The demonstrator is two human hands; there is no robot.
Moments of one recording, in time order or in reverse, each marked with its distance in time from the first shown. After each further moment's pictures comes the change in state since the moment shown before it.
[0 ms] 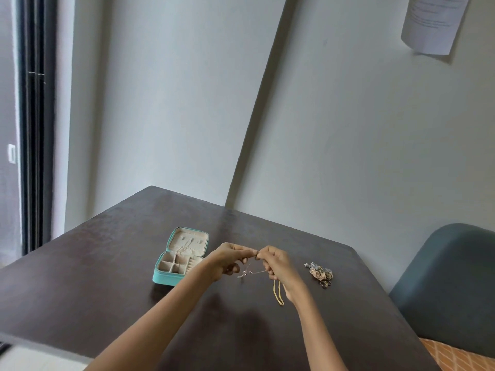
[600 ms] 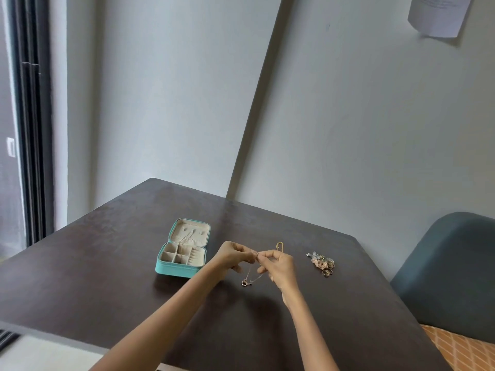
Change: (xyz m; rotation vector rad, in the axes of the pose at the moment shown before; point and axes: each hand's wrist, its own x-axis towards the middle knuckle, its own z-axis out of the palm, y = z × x) left_hand -0.007 -0.013 0.015 0.100 0.095 0.066; right_hand 0.000 0.041 0.015 0.018 0.213 -0.034
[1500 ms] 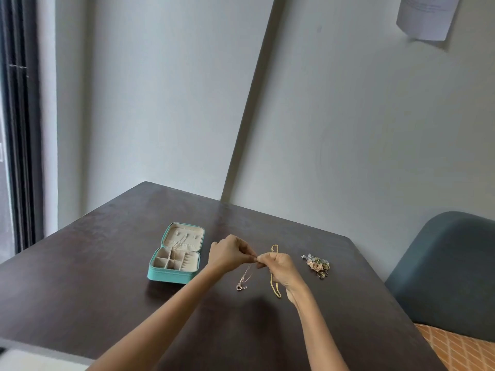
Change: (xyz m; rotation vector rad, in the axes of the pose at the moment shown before) left_hand 0.011 0.011 0.002 0.631 0.163 0.186; right_hand 0.006 -0.013 -0.020 -0.012 -0.162 0.068
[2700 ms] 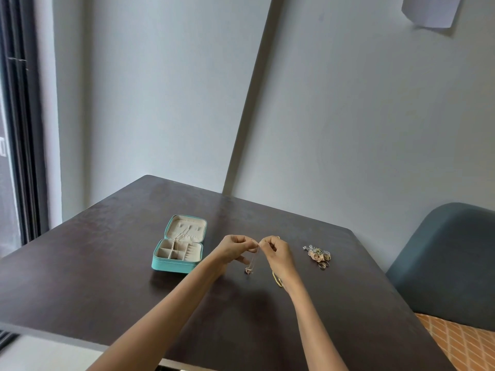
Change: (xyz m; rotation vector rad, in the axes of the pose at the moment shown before) left_hand -0.021 0.007 -0.003 -0.694 -0.193 -0.148; right_hand 0.009 0.010 0.011 -0.180 0.165 -0.236
